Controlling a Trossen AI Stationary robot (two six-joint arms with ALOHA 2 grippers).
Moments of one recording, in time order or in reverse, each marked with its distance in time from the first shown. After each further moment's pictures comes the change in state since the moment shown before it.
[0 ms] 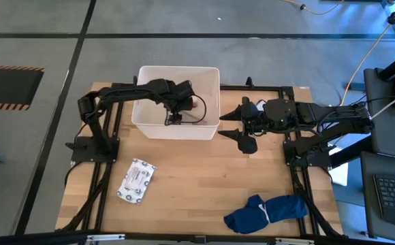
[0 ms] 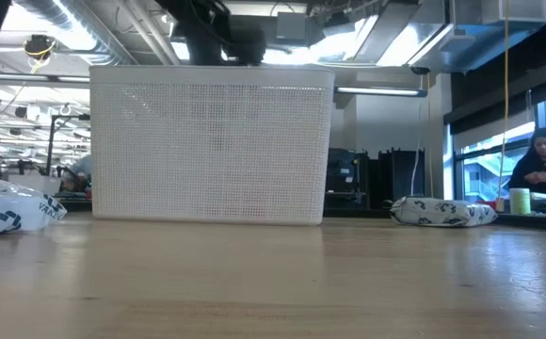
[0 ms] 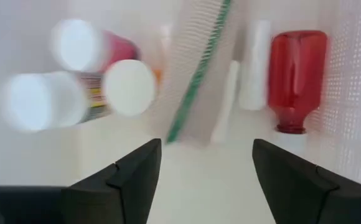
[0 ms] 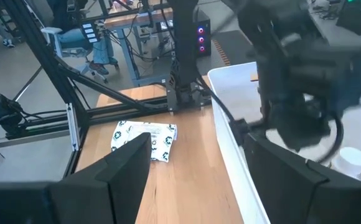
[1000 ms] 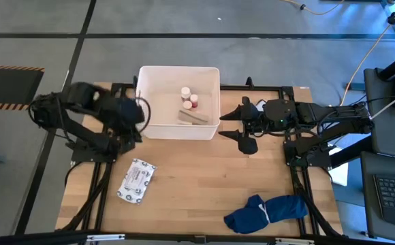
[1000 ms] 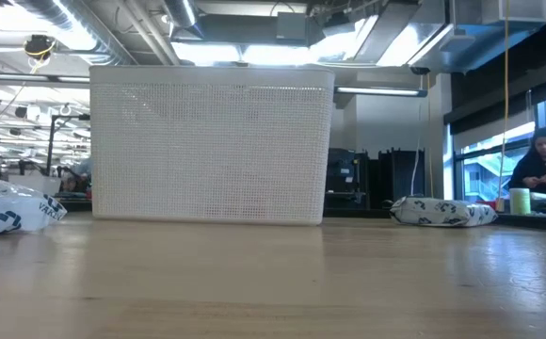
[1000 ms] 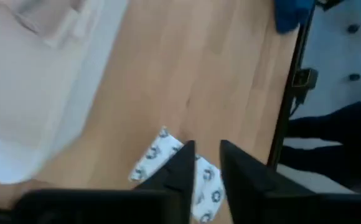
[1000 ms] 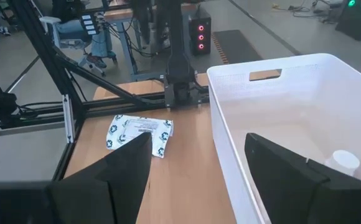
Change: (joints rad) left arm -0.541 -0.493 0.305 -0.593 0.151 -0.932; right arm 0.000 0.000 0.000 -0.013 0.000 -0.046
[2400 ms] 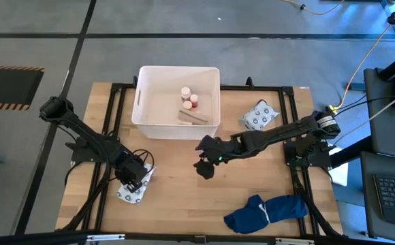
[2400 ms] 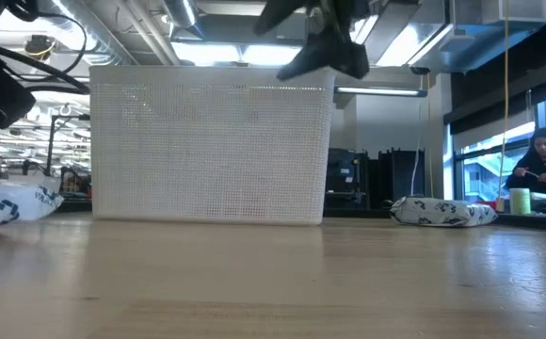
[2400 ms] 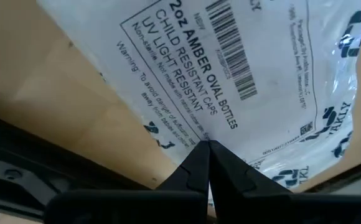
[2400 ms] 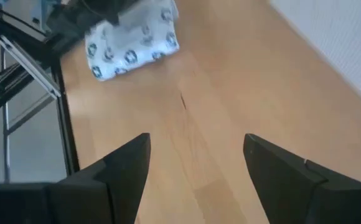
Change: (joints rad) left arm -0.441 -0.008 -1.123 0.721 0.231 -0.886; right arm 0.091 0.482 0.000 0.036 -0.076 0.606
